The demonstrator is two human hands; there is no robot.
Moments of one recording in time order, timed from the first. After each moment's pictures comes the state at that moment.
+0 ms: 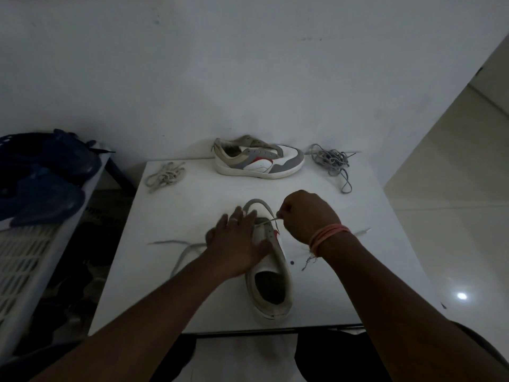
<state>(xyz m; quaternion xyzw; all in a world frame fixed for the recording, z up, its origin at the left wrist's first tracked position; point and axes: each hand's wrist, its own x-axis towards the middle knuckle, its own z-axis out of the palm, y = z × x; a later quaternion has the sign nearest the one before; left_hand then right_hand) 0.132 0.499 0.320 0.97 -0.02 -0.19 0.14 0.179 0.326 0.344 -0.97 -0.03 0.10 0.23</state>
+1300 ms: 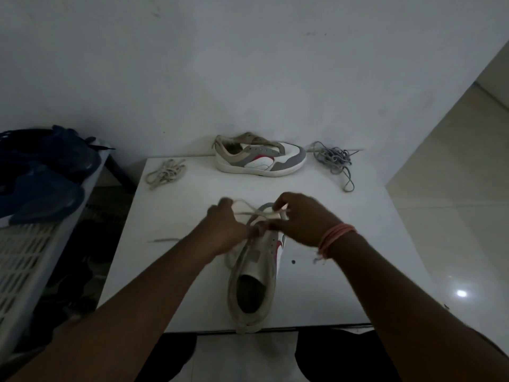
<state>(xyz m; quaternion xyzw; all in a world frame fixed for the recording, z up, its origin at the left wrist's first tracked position) 0.155 0.516 0.342 0.89 0.14 -0.19 0.39 0.174 0.322 0.349 -0.94 -0.11 0.14 0.28</state>
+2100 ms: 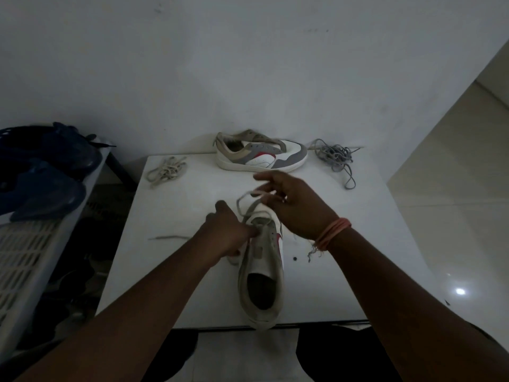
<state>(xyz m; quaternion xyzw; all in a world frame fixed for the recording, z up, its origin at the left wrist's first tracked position) 0.148 0.513 0.340 0.86 0.22 -0.23 0.41 0.175 0.340 0.362 -0.84 -0.19 0.08 0.50</state>
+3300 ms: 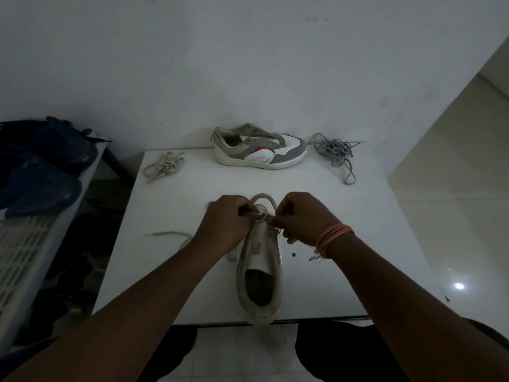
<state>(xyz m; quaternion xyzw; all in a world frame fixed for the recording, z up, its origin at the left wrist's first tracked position) 0.148 0.509 0.329 0.94 -0.01 -0.04 0.34 0.162 0.324 0.338 -0.90 -0.02 0.18 0.40</state>
